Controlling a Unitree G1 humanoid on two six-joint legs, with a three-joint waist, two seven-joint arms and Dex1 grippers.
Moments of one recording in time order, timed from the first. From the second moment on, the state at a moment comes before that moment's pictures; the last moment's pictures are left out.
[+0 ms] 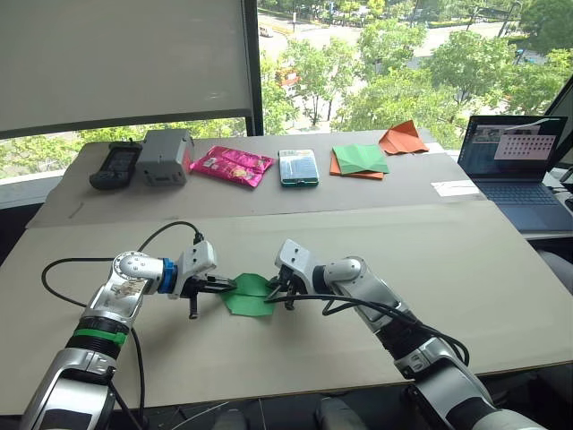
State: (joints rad) left arm -0.49 0.69 -0.17 0.43 -0.12 0.04 -1.31; right arm -0.63 -0.22 0.45 0.23 -0.03 0.49 0.85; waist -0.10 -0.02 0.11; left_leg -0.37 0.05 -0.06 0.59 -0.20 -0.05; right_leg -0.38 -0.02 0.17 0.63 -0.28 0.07
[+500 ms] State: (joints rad) left arm -0.52 0.66 -0.17 0.52 -0.09 -0.03 -1.26; right arm -0.63 -0.22 0.46 0.22 -0.03 0.51 0.84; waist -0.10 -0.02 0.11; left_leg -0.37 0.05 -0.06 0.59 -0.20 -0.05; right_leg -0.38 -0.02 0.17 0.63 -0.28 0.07
